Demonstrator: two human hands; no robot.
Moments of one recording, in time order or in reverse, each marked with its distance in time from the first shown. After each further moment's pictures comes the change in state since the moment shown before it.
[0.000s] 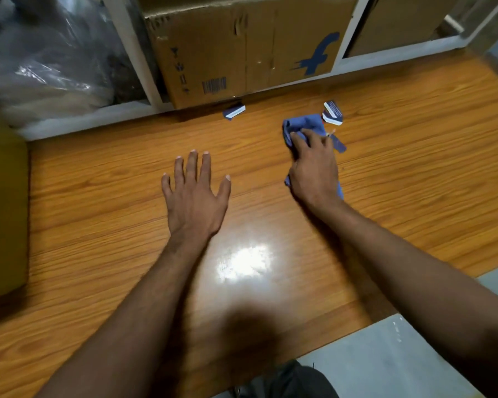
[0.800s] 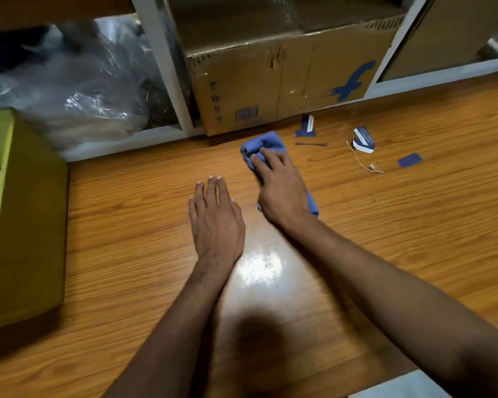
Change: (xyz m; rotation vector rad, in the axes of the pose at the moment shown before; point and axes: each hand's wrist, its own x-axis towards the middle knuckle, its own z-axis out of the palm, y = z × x) left_hand 0.013 0.001 0.000 0.001 0.083 -0.094; right_hand 0.031 -0.095 0.037 0.062 -0.078 -0.227
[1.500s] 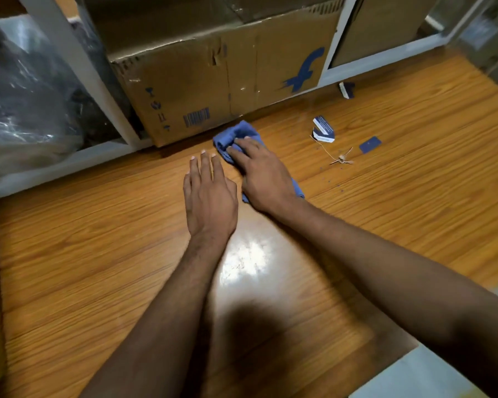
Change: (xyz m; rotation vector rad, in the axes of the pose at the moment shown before) left_hand 0.062 0.053 0.014 -0.008 -0.090 0.207; right_hand 0.024 0.040 -0.010 -0.024 -0.013 -0.091
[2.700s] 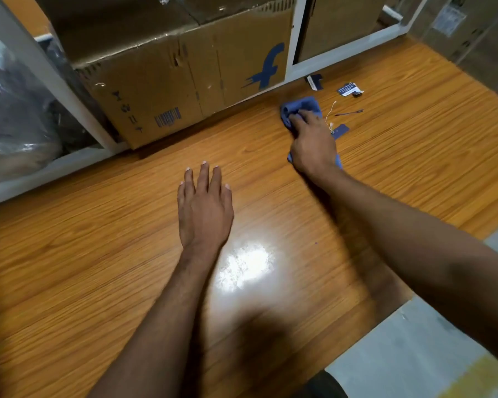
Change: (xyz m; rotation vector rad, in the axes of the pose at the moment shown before) left_hand -0.043 0.022 0.002 -0.038 -0.006 0.124; right_hand -0.034 0.124 -0.047 -0.079 0.018 0.466
